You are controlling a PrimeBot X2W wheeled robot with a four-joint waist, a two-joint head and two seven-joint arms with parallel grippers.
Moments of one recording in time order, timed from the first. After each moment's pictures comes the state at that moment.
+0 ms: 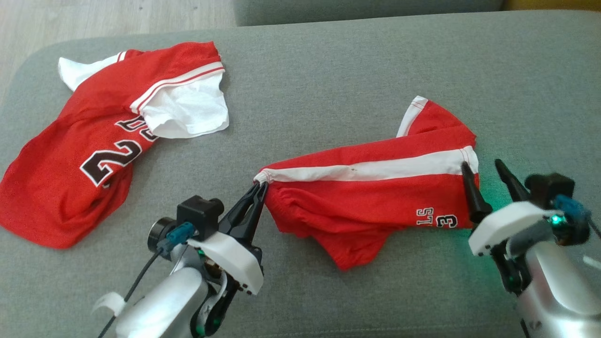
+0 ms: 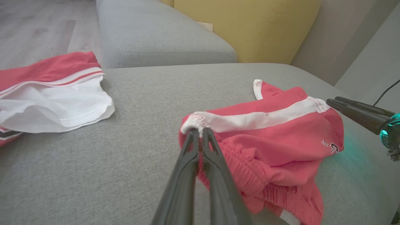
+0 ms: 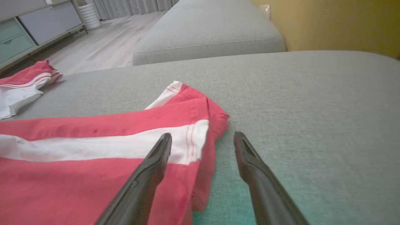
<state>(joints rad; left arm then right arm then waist) -0.37 0.31 -0.85 0.29 -0.66 0.14 -0.25 -0.31 -0.20 0.14 0.61 0.29 0.12 -0.12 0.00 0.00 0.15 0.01</state>
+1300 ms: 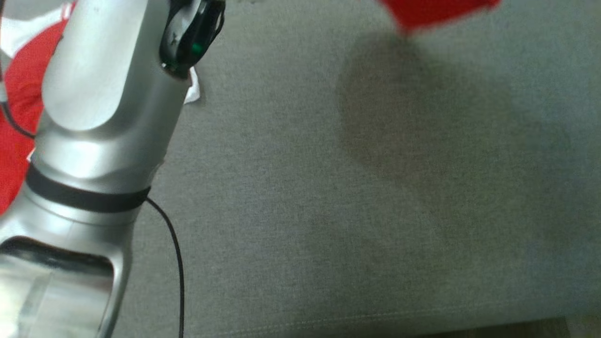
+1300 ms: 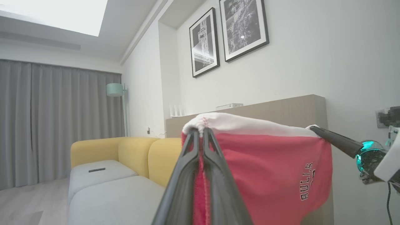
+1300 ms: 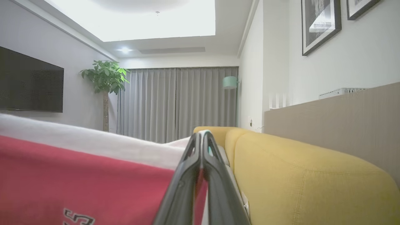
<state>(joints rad) -1.14 0.10 -0.49 0.30 -0.41 -0.10 -0.26 -1.05 -0.60 0.27 0.44 0.66 0.12 -0.21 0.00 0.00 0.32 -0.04</state>
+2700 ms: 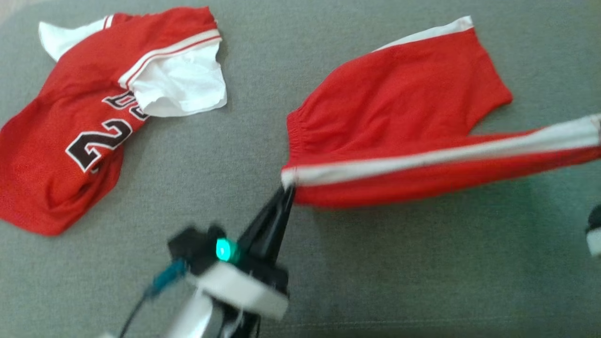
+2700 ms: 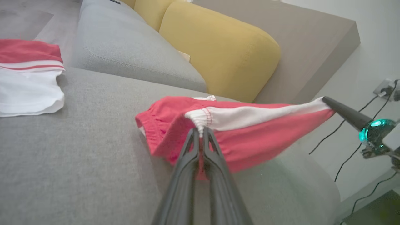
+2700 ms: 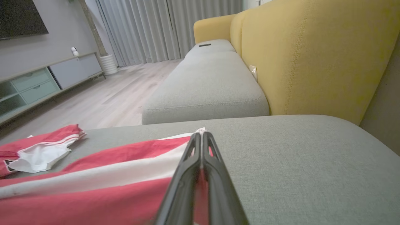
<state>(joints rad) -0.06 0.06 -0.50 0.03 -0.40 -0.13 -0.26 0.02 -0.42 -0.11 -0.19 0.58 0.12 0.06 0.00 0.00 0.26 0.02</state>
